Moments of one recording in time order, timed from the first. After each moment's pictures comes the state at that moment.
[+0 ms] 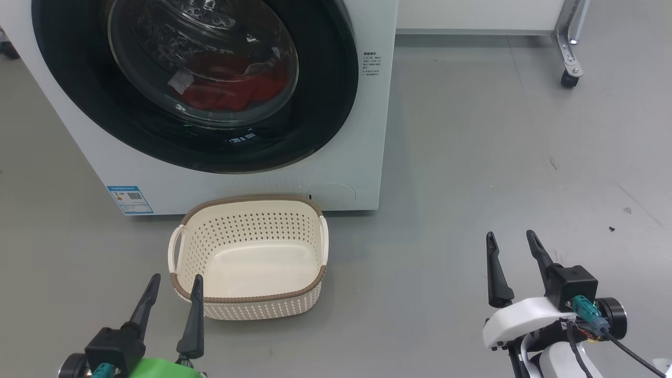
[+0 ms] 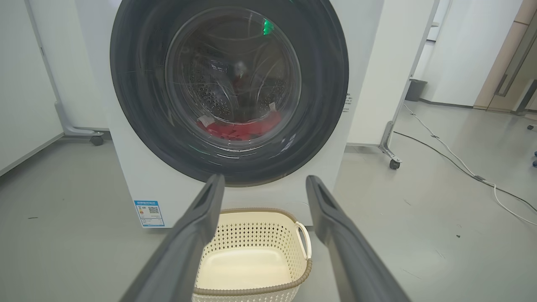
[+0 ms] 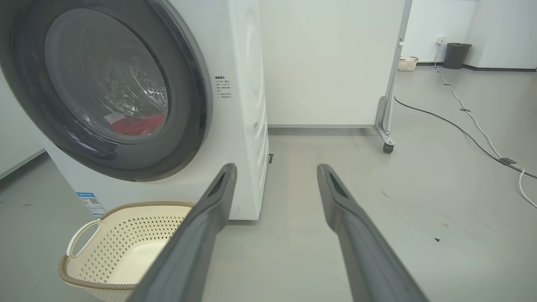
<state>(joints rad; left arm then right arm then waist) 0.07 0.05 -0.11 0.12 -0.32 -0.12 -0.22 -0.04 -0.05 0.19 0.25 0.27 -0.04 -0.22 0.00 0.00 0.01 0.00</state>
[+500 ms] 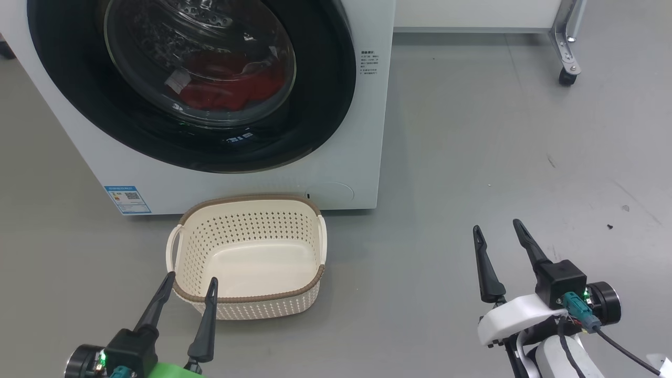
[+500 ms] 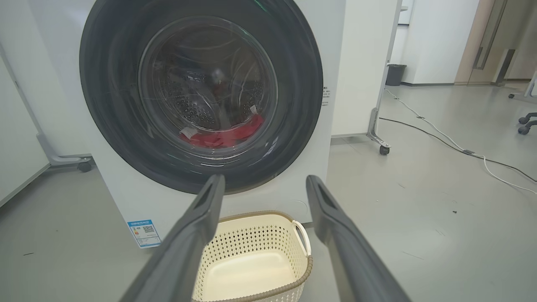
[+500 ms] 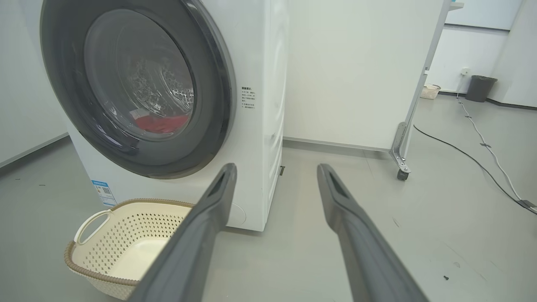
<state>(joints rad) 0.07 0.05 -0.12 0.12 -0.19 -0.11 -0.25 -0.07 -0.05 0.21 0.26 0.17 -0.06 -0.25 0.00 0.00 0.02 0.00</state>
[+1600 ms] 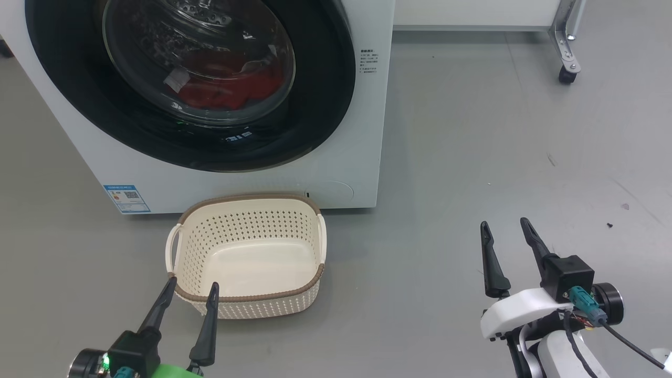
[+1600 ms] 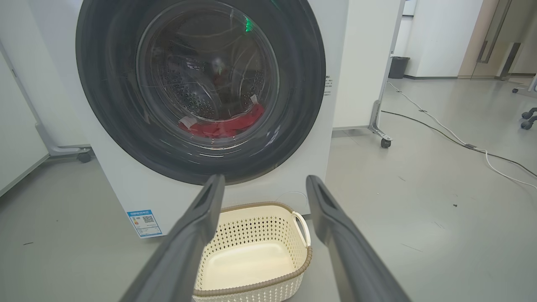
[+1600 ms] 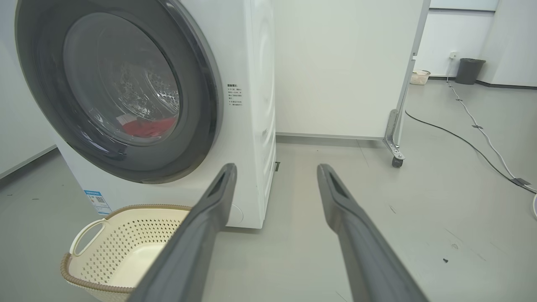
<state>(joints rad) 0.07 0.05 -0.13 0.15 -0.19 -0.10 -0.25 -0.09 -0.05 0.20 0.29 0.23 -0.08 -0.25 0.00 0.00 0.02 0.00</state>
